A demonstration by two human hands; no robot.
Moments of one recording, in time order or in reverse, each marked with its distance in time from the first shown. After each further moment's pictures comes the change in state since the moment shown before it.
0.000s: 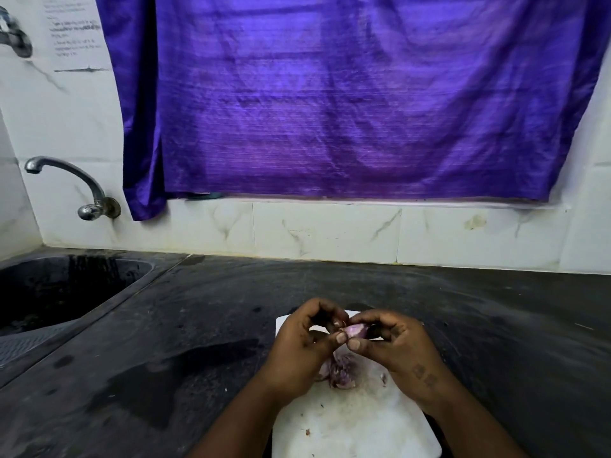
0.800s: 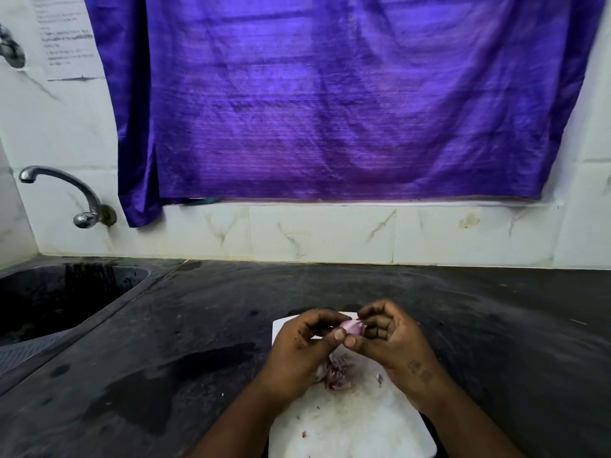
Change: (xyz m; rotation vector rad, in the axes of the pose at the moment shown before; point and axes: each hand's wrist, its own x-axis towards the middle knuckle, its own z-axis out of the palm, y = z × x) left_hand -0.001 0.002 0.003 0.004 -0.012 -0.070; right_hand -0.001 -0.003 0.001 0.104 0.072 0.108
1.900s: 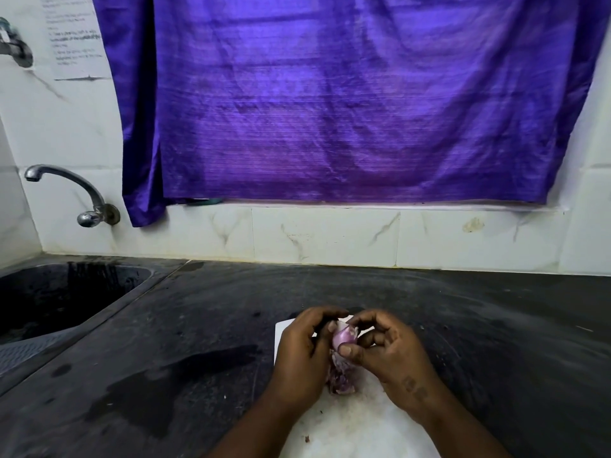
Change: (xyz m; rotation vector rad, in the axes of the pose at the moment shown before) left_hand 0.003 -0.013 0.007 0.303 0.225 0.215; right_hand -0.004 0.001 0.013 -0.082 -0.013 -0.056
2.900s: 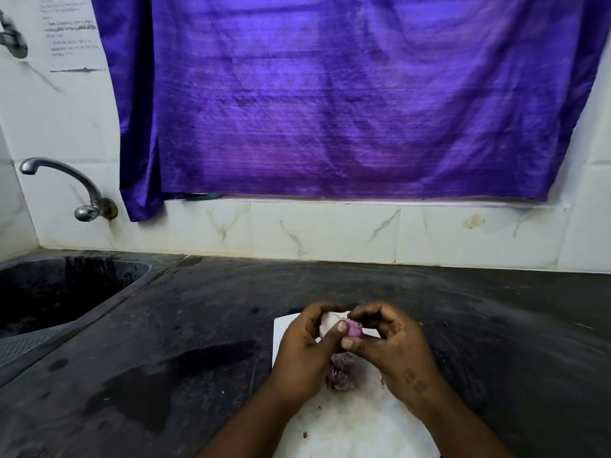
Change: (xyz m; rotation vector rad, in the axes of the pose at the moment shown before) left_hand 0.001 0.000 0.006 -0.312 -0.070 -0.203; right_hand 0.005 0.006 -0.002 0.110 0.049 -0.057
